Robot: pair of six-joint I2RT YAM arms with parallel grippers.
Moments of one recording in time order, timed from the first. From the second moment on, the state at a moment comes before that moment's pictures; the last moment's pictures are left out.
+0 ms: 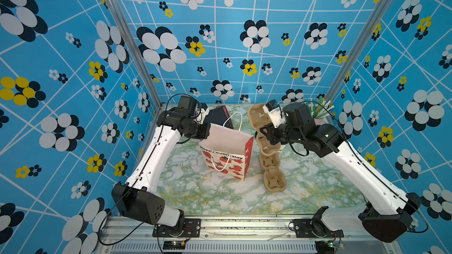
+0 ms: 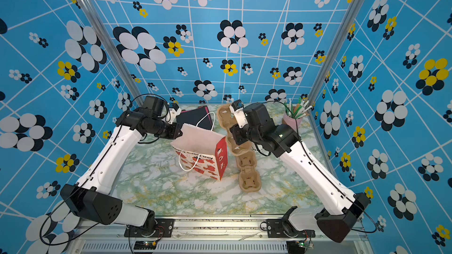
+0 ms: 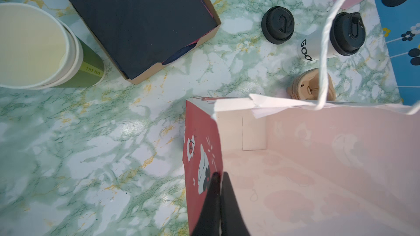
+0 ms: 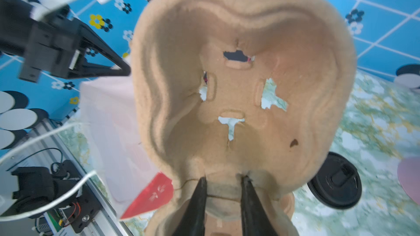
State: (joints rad) left arm -0.24 1.47 1.59 -1.15 0.32 -0.07; right arm 0.69 1.36 1.62 -0.85 -0.04 0.10
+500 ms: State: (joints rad) left arm -0.24 1.47 1.59 -1.15 0.39 -0.09; right arm 0.77 1.51 1.78 -0.67 -0.25 0.08
